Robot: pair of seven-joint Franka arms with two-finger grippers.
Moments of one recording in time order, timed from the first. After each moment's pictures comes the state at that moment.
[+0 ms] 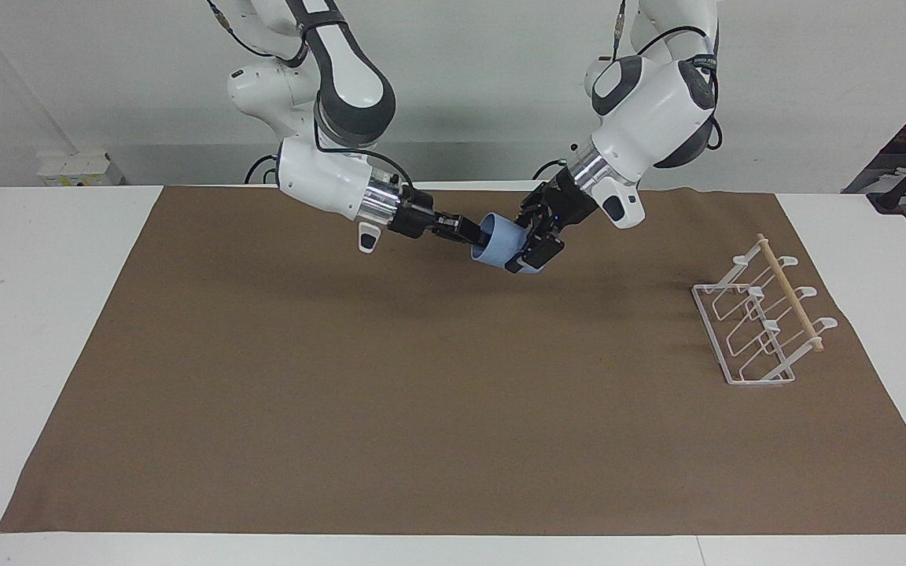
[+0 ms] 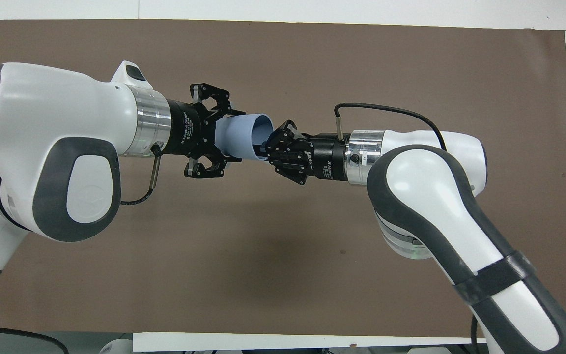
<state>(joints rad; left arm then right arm) -0.58 0.03 0.04 -1.84 -0.62 2.16 -1.59 0.47 0.06 0.00 -2.05 1.47 2.28 0.25</state>
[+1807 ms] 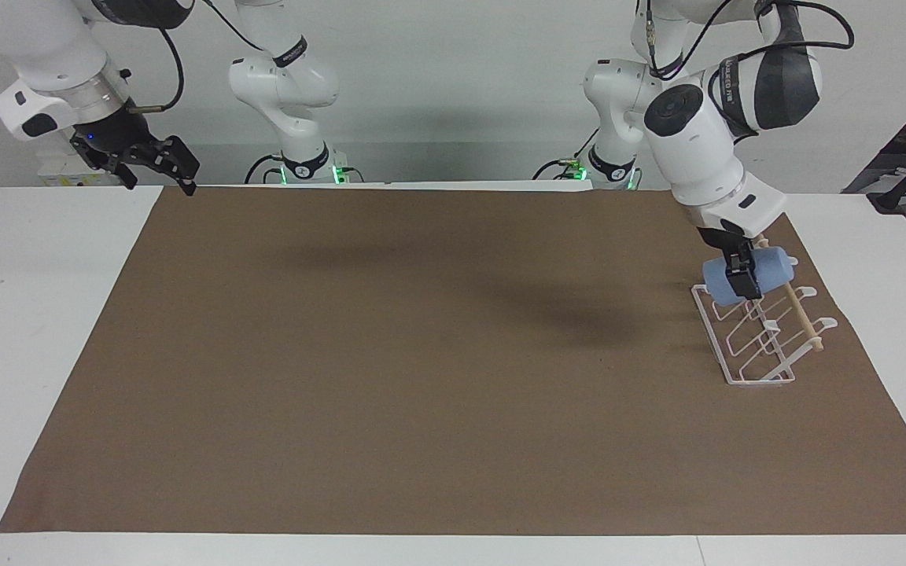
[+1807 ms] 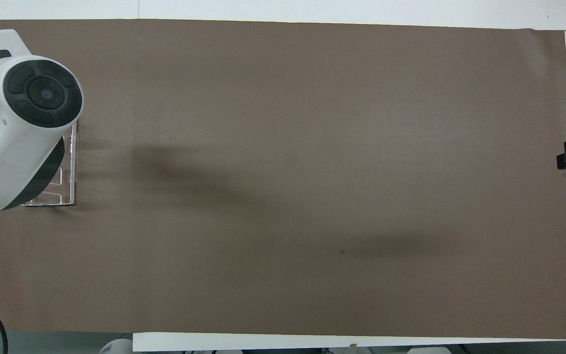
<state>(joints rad) -0.40 0.06 0.06 -1.85 0.89 1.82 -1.76 -0.08 -0.06 -0.03 -1.57 -0.04 1.38 -0.02</state>
